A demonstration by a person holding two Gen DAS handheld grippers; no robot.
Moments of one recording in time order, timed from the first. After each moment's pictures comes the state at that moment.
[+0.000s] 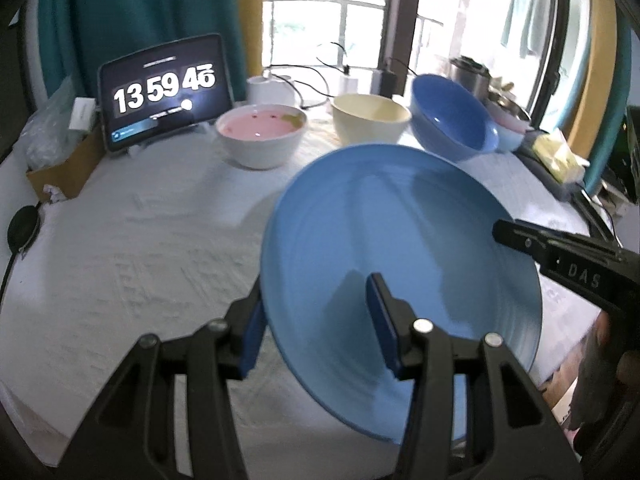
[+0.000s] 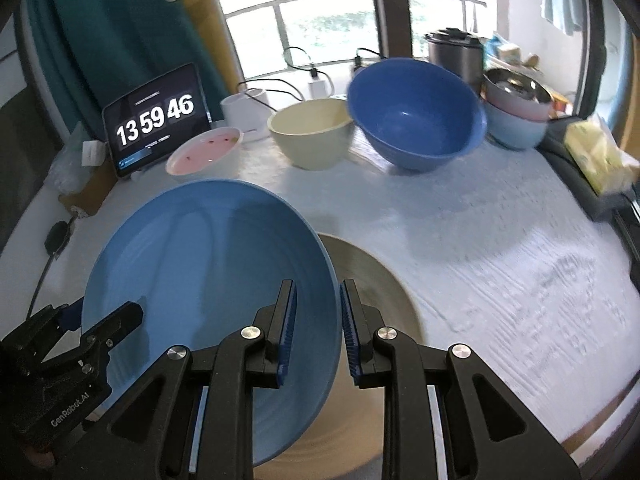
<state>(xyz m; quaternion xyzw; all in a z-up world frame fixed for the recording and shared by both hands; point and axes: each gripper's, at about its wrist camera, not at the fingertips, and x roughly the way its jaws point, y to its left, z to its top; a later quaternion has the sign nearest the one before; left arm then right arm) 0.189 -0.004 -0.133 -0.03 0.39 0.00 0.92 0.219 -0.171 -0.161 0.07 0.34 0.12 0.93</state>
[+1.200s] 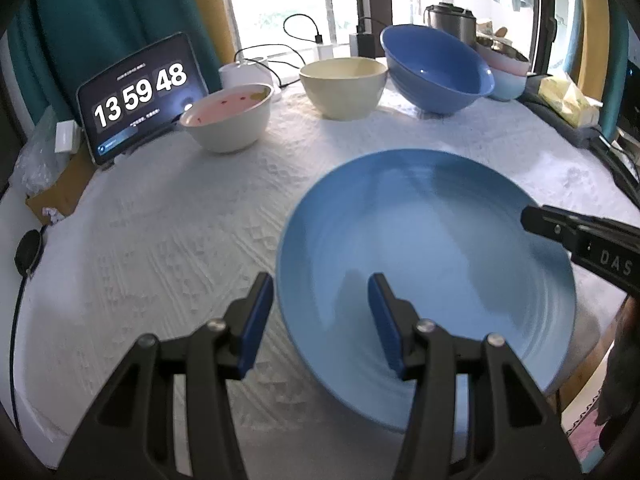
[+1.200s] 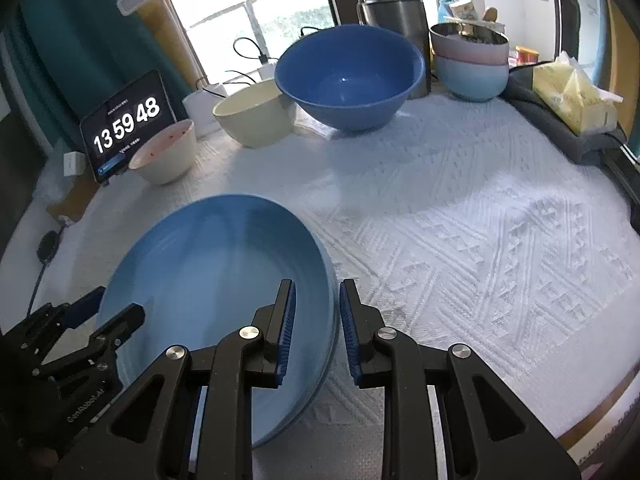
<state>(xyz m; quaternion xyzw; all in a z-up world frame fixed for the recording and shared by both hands) 0.203 -0.054 -0.165 0.05 0.42 0.02 0.91 0.220 -0.220 -0.199 0.11 0.37 0.11 0.92</state>
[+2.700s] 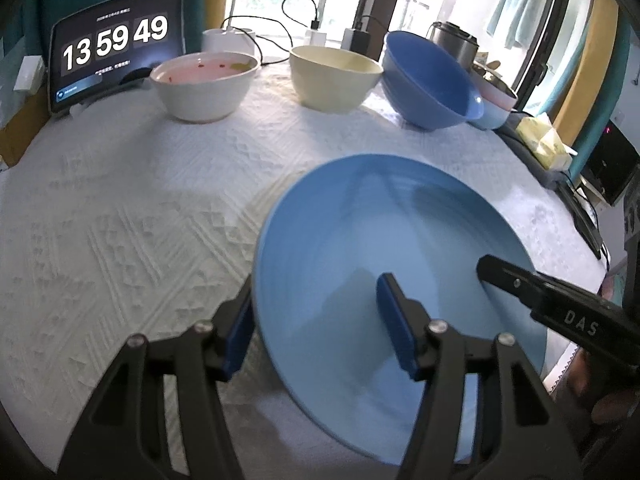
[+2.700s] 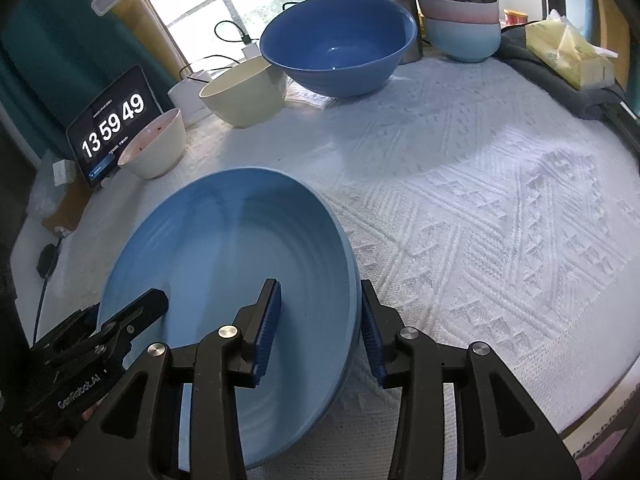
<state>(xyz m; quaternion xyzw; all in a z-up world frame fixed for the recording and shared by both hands) 0.220 -0.024 -0.178 -0.08 0.43 -0.06 0.90 0.225 -0.205 -0.214 0.15 0.39 0.10 0.90</state>
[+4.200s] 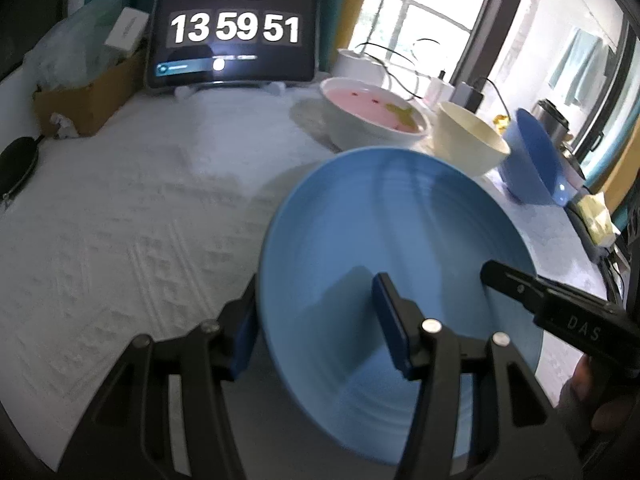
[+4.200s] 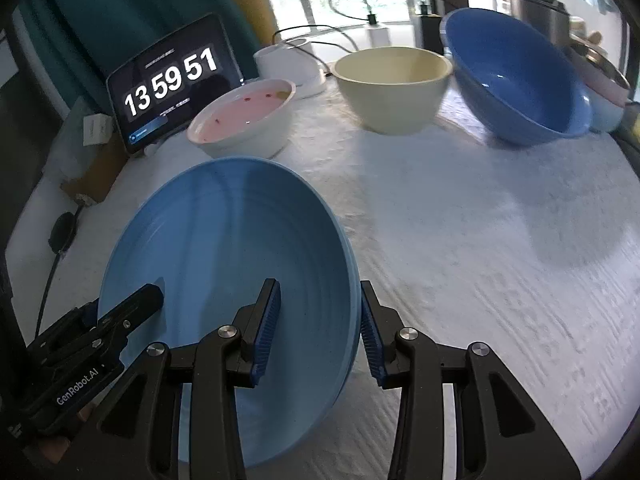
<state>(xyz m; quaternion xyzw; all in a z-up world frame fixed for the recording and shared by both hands) 0.233 0.113 -0.172 -0.14 0.41 0.04 0.90 0.282 -0.067 -0.184 0.07 0.41 0.18 0.89</state>
